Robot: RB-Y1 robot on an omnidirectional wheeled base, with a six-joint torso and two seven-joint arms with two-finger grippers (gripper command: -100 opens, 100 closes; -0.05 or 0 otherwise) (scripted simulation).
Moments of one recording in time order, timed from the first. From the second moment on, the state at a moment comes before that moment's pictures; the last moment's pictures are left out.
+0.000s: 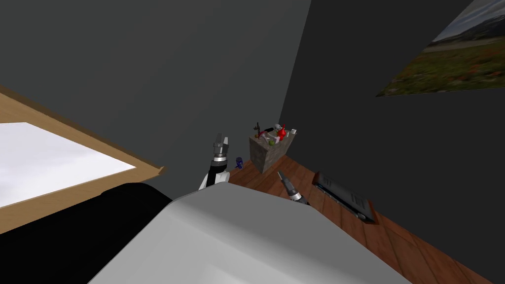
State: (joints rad) left arm 0.46 -0.05 0.01 -2.29 -0.08 -0.52 -0.03; right arm 0.42 -0.63 0.45 -1.70 -0.10 -0.72 0.19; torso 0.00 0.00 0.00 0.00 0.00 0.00
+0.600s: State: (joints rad) left arm 0.46 -0.05 0.01 -2.29 -0.08 -0.52 -0.03; right arm 0.40 -0.77 0.57 -1.52 -0.10 -0.74 0.30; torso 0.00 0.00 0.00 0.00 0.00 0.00
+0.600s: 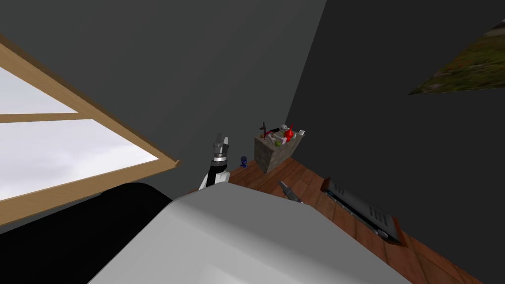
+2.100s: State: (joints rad) left arm 0.46 -0.05 0.02 -2.29 -0.08 -0.52 -0.03; right arm 0.33 -1.07 0.75 -1.20 -0.12 -0.71 0.49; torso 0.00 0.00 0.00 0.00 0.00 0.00
